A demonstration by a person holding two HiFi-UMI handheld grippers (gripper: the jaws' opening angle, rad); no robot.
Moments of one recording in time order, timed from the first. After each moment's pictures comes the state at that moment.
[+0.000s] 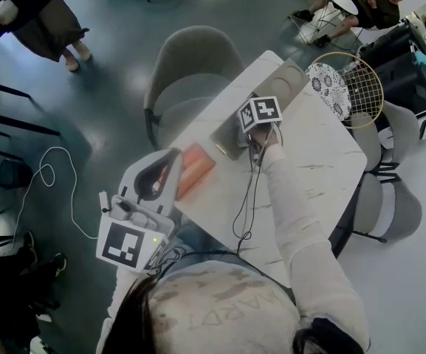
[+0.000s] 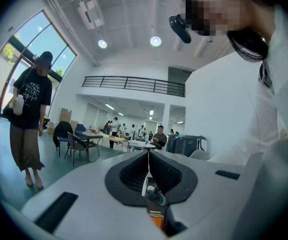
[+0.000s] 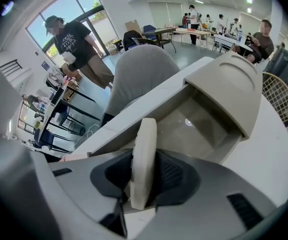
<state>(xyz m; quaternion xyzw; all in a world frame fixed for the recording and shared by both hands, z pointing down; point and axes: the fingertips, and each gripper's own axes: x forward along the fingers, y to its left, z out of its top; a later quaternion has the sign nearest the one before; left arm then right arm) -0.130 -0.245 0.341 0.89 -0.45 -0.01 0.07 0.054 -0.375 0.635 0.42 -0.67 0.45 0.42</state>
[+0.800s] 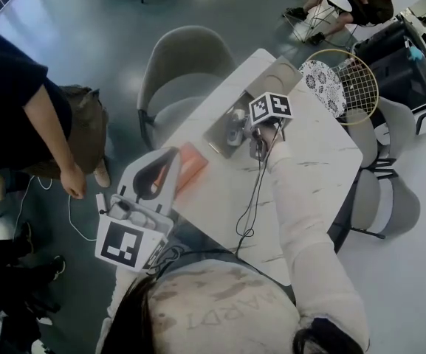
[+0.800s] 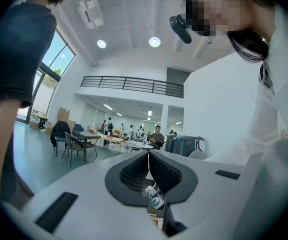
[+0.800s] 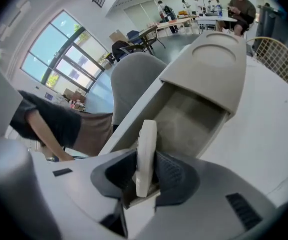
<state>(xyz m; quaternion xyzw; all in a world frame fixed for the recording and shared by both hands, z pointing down) -0.114 -0.240 0.339 0.90 -0.44 -0.02 0.07 0.069 -0.368 0.622 0.41 -0.65 0.55 0.32</state>
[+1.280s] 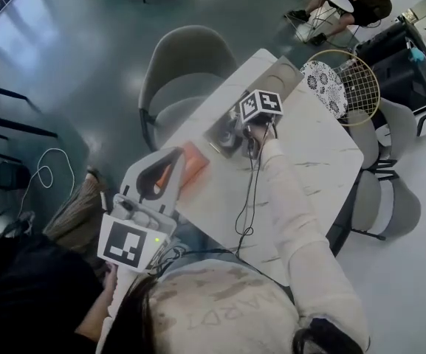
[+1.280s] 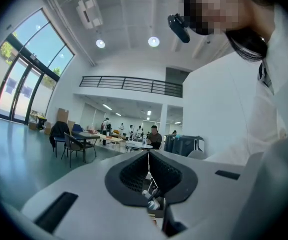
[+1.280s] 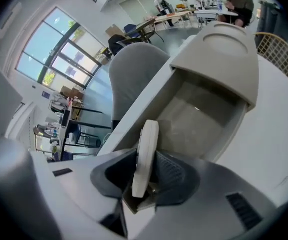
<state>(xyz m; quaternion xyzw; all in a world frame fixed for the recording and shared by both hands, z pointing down) -0.107 -0.240 0.335 0.90 -0.44 -0.02 0.06 0.048 -0.364 0.630 0.40 -0.63 0.57 0.34</state>
